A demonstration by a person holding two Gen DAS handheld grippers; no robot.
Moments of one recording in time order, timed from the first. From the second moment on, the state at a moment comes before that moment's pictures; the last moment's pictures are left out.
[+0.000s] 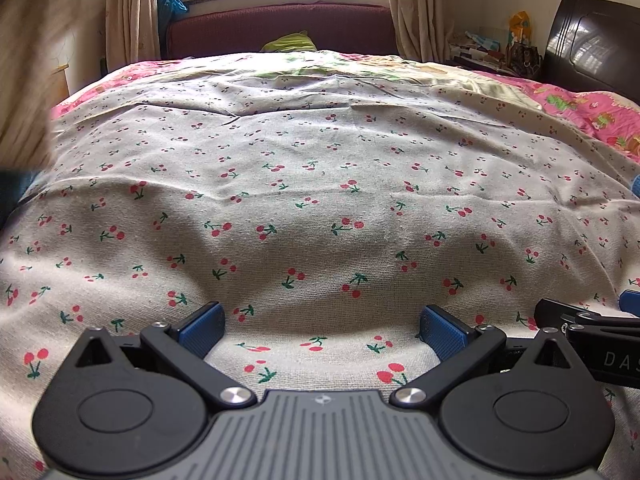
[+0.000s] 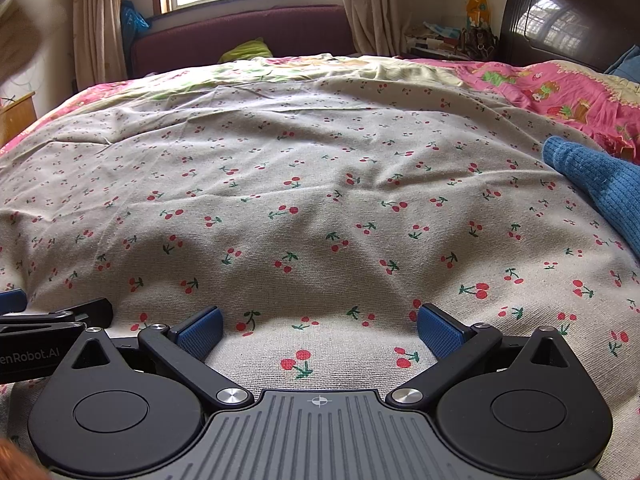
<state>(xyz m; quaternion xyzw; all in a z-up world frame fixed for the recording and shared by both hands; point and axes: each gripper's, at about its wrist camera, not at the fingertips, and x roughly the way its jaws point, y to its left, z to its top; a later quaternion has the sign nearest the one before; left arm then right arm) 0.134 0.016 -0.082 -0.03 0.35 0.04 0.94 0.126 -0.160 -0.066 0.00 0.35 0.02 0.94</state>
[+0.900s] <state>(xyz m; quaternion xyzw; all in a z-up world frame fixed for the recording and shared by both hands) 0.134 0.016 -0.084 -0.03 0.35 0.04 0.94 0.125 -0.160 -0.069 0.00 0.35 0.02 0.94</state>
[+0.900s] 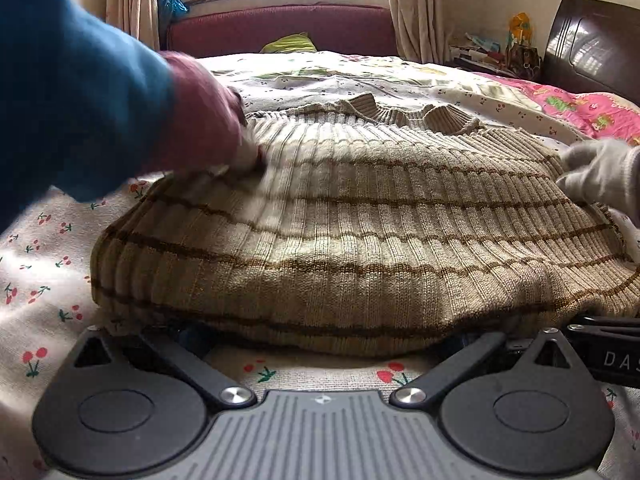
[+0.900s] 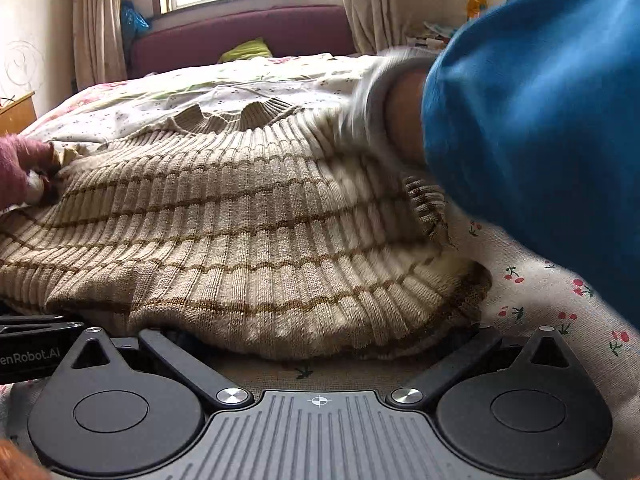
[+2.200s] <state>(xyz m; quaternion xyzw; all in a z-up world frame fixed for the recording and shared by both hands) 0.136 0.013 -0.087 -0.03 0.35 0.04 0.94 0.130 -0.157 -0.071 0.00 0.35 0.01 0.94</state>
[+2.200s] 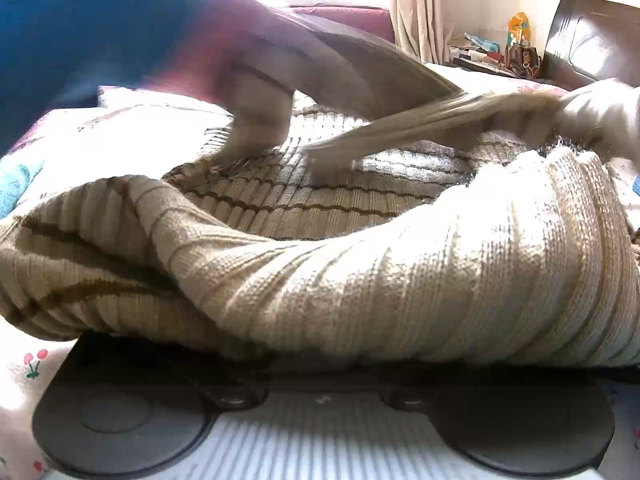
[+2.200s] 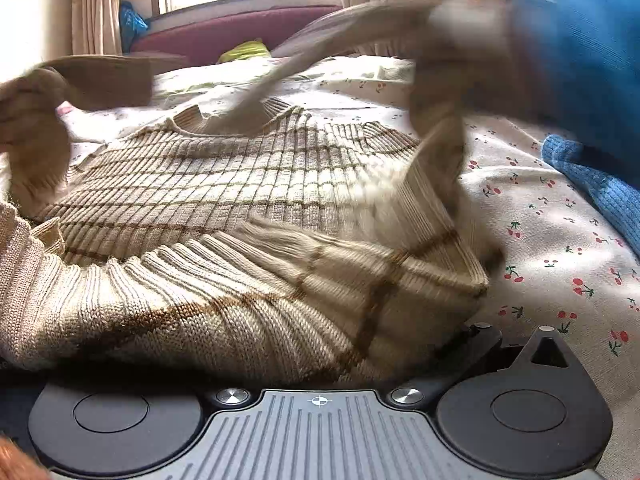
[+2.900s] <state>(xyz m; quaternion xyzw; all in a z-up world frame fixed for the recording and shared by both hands) 0.136 0.014 -0.086 -0.03 0.35 0.04 0.94 0.134 -0.157 -0.073 0.00 0.35 0.01 0.94</state>
